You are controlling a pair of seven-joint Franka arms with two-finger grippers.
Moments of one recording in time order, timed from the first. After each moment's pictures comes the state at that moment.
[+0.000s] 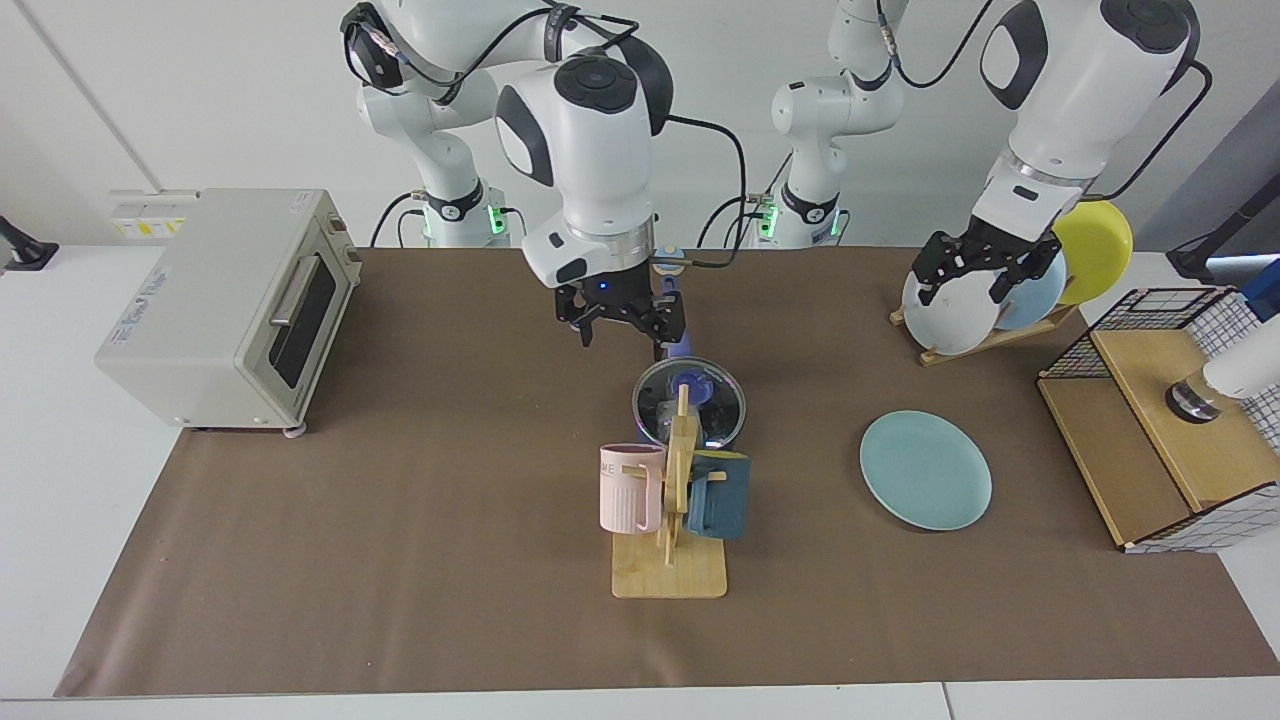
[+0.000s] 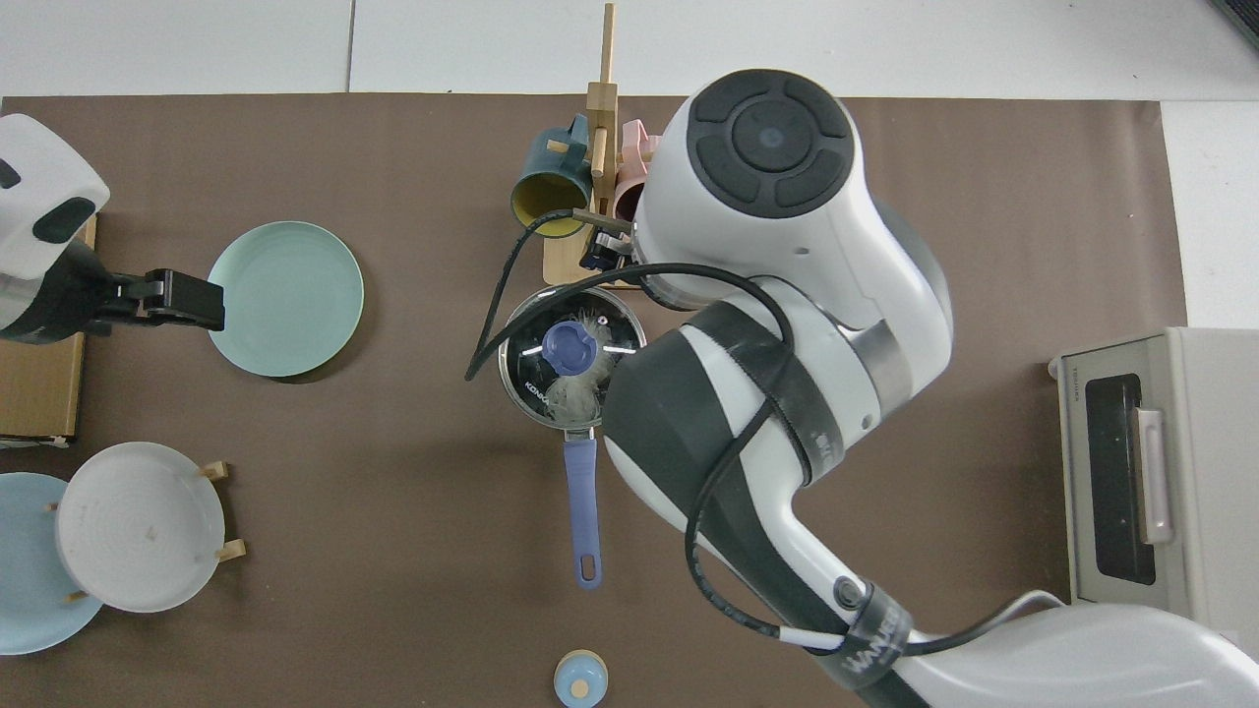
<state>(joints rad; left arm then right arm) 0.07 0.04 -0.13 -1.58 0.00 1.65 -0.05 0.22 0.48 0.37 -1.14 -0.16 1.69 0.89</state>
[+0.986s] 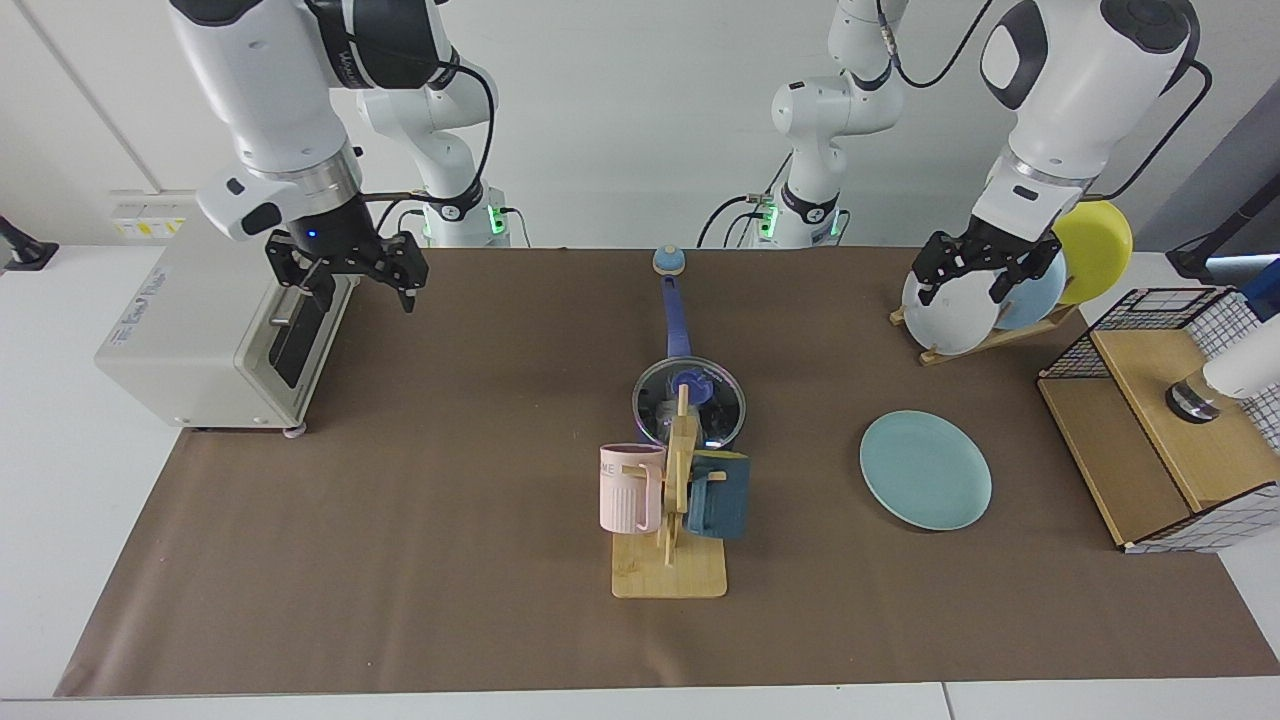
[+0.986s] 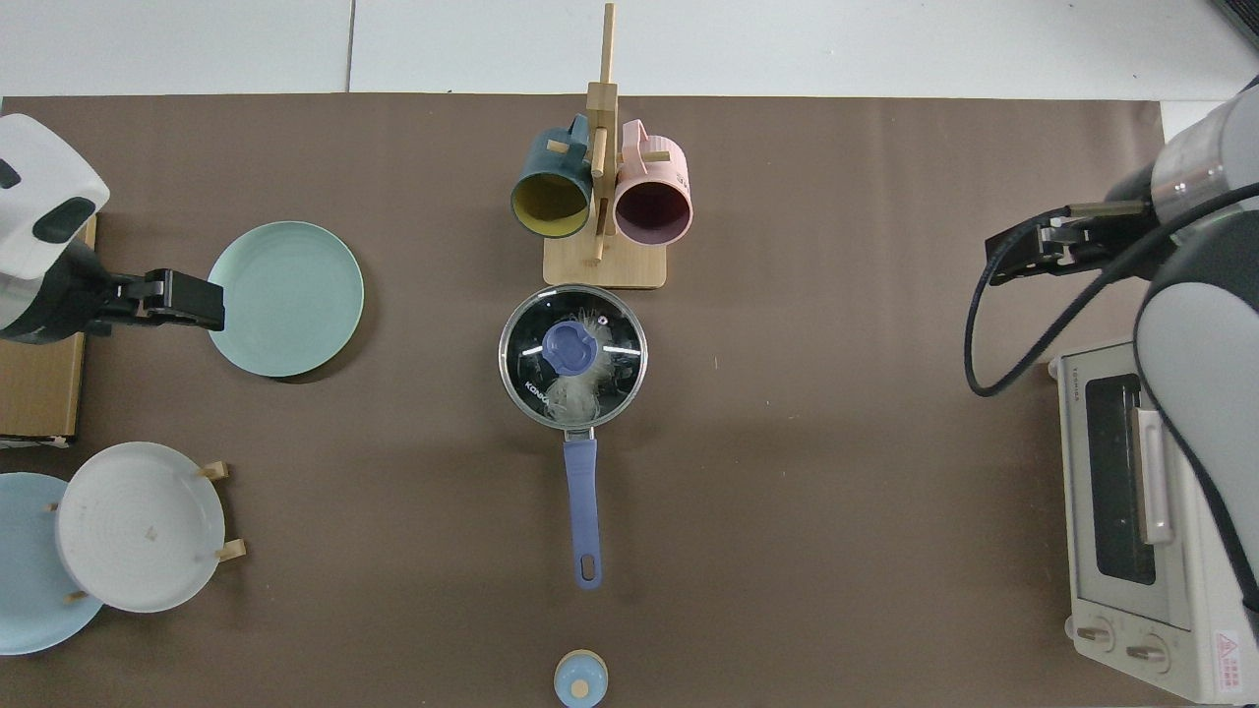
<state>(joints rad) 0.07 0.04 -0.13 -1.58 0.00 1.65 -0.05 0.20 0.18 -0.14 -1.34 0.00 1.54 0.08</state>
